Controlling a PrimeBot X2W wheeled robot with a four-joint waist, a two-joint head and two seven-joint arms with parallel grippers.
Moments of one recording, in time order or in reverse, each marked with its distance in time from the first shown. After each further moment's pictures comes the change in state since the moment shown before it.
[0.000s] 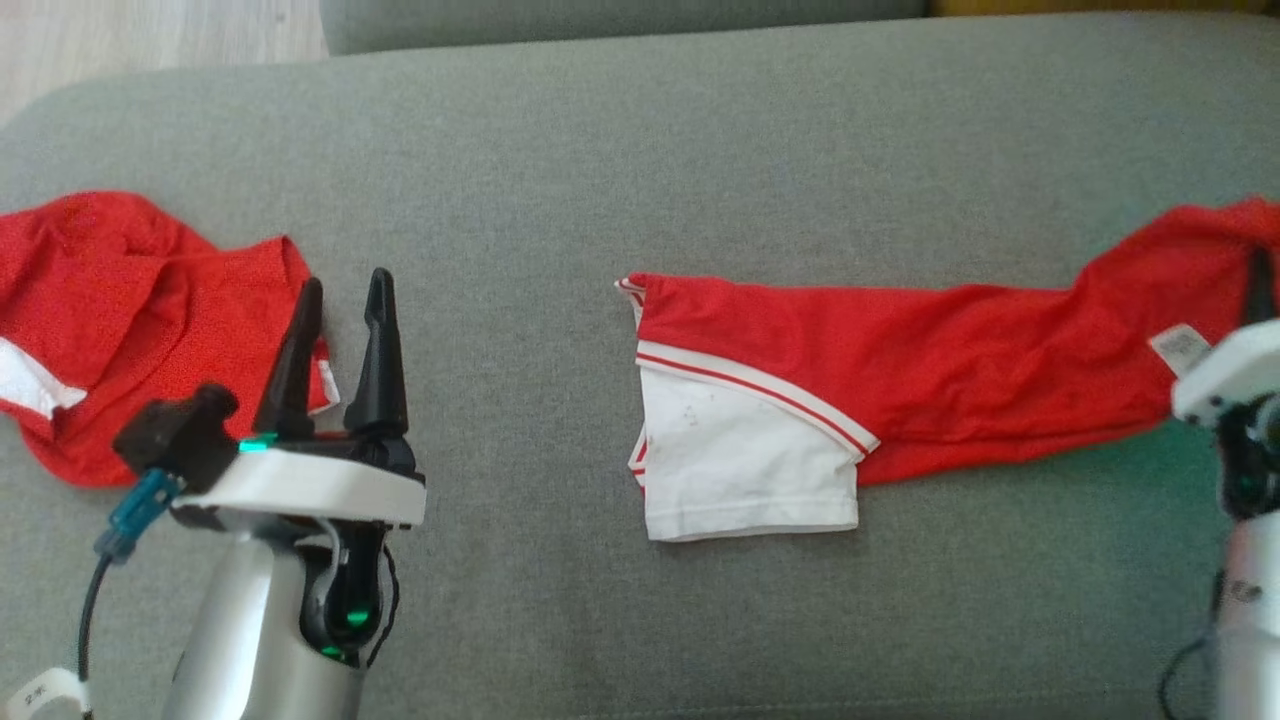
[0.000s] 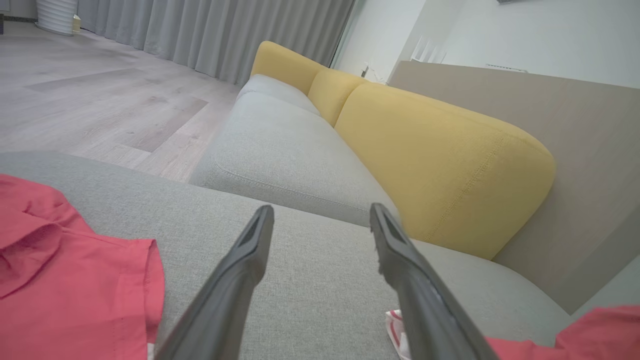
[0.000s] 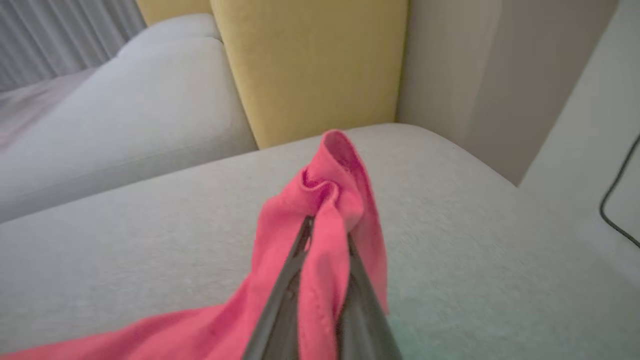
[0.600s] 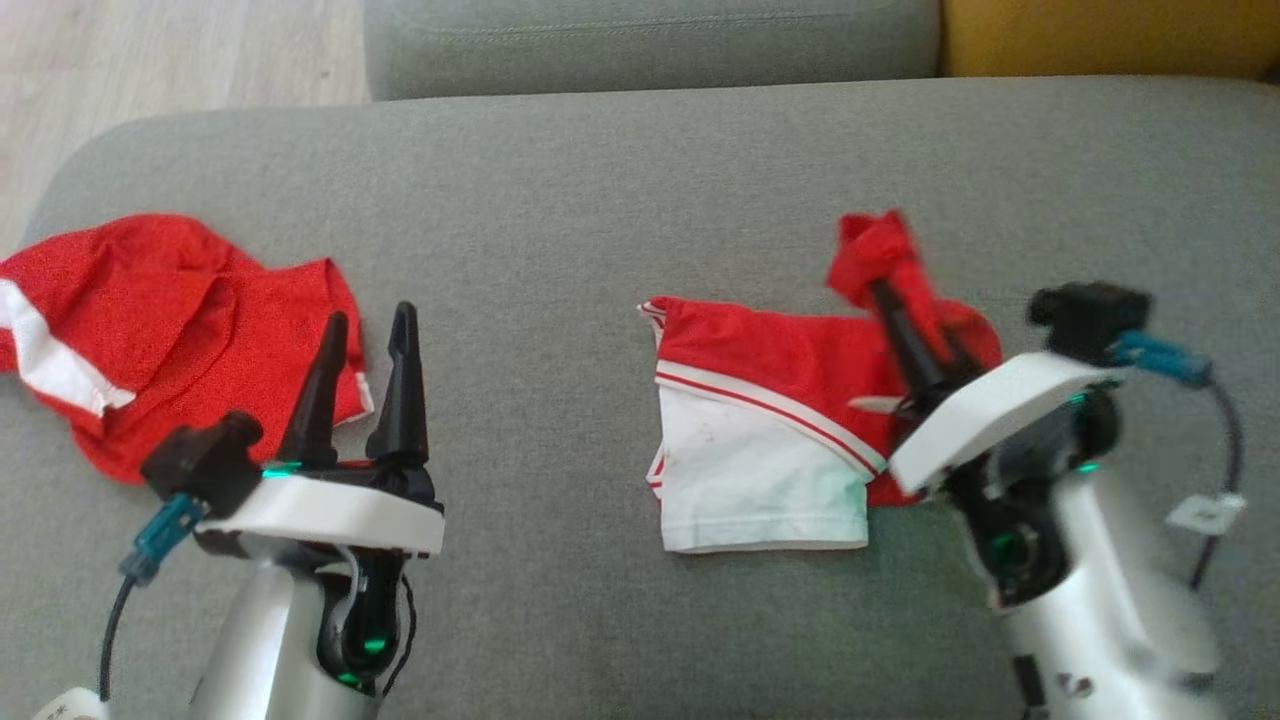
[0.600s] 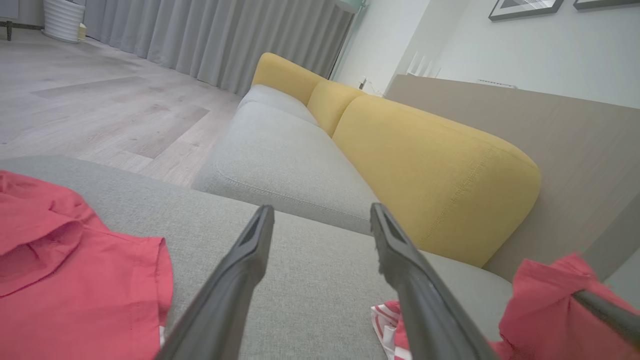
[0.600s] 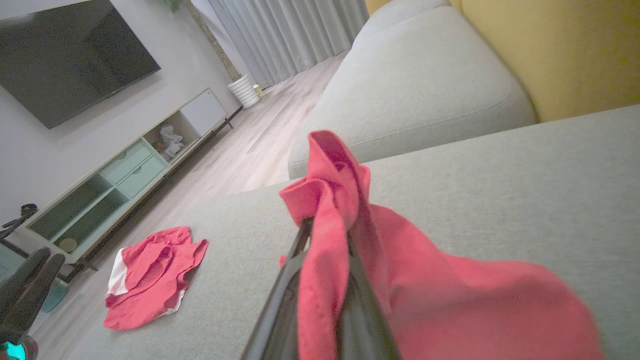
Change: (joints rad) left arm 0.044 0.000 -0.032 -0.008 -0.024 0.010 0.000; right arm 0.153 0.063 0.555 -0.289 0.468 0.000 0.115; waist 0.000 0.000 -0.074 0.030
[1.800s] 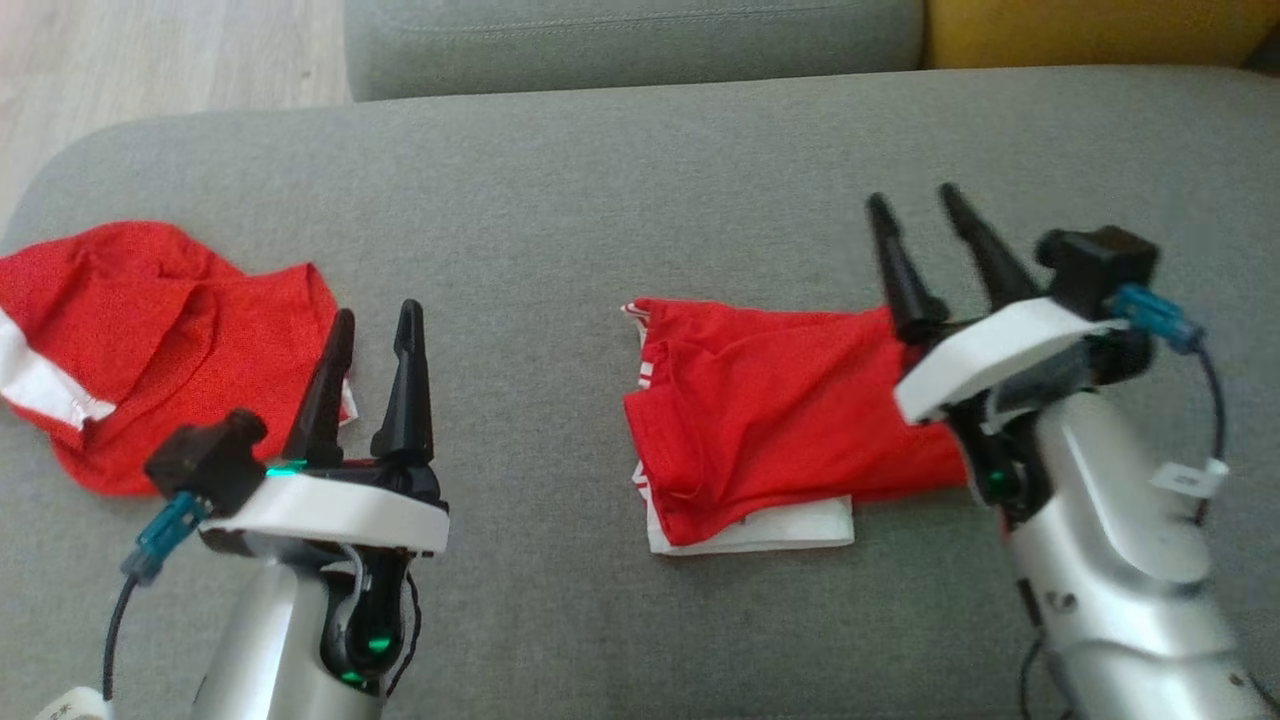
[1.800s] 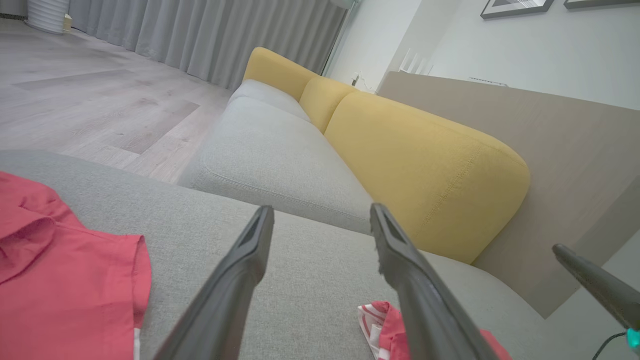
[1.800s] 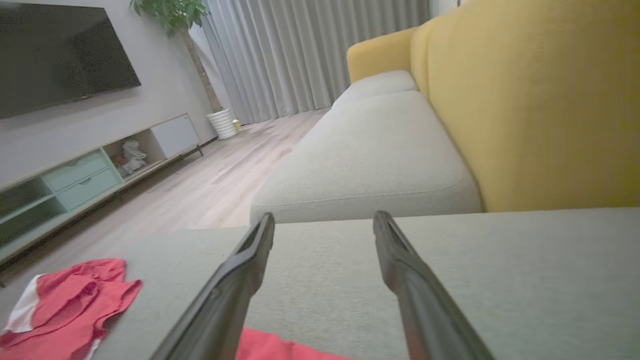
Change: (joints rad) left arm -0.002 0.000 -0.017 -0.008 -0.016 0.009 0.000; right arm -0.184 -0.021 0.063 0.265 -0.143 0.000 -0.290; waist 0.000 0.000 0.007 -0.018
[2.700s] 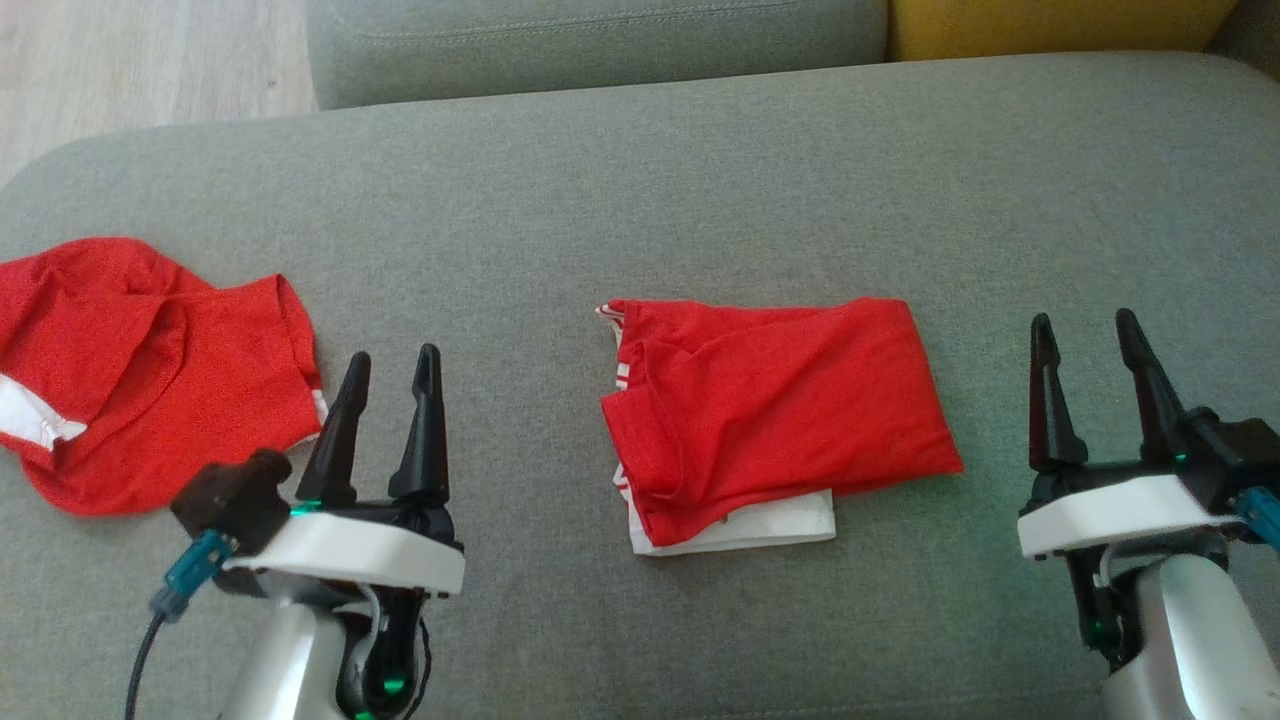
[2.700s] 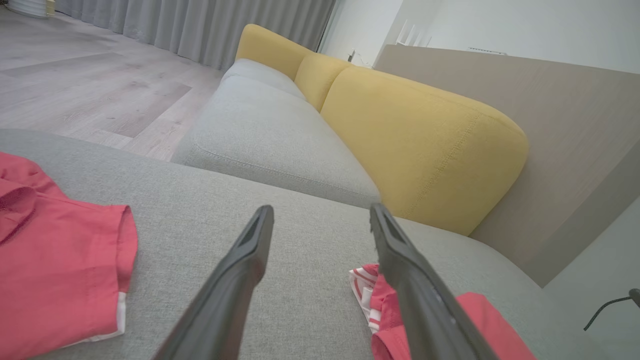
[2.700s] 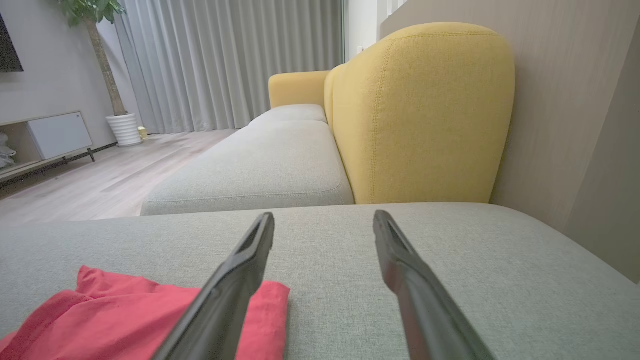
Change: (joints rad) left arm 0.071 0.000 -0.028 -0.031 0.036 0.031 0.000; right arm 0.327 -0.022 -0.259 -0.184 -0.257 0.000 -0.206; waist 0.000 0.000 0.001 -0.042
